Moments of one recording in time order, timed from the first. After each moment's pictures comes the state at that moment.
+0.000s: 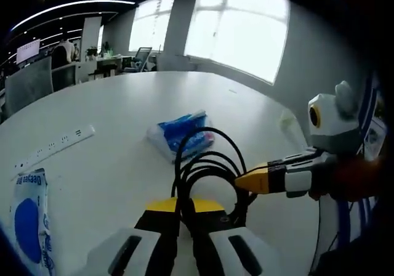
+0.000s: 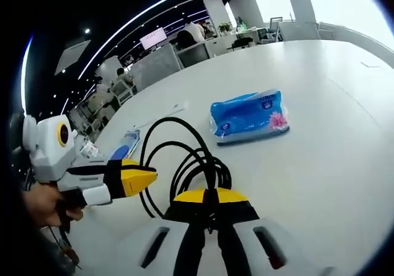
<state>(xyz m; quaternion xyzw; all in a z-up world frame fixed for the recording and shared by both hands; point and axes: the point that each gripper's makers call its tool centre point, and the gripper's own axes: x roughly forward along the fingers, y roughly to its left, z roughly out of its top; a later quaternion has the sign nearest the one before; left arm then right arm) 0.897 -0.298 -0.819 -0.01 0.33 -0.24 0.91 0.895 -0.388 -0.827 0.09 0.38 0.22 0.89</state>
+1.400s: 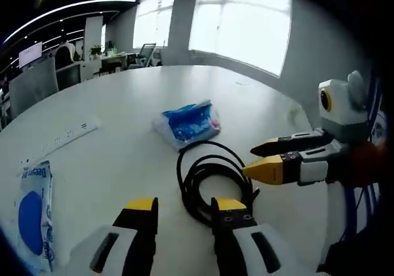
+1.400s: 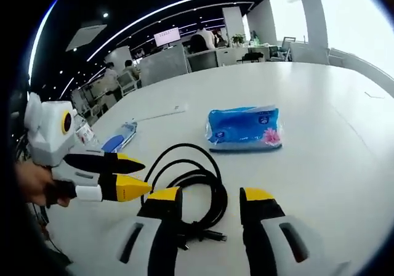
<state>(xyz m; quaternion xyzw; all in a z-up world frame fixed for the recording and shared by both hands) 0.886 -0.288 -0.827 0.02 0.34 -0.22 0.92 0.896 -0.398 -0.819 0.02 0.32 0.24 0.91</state>
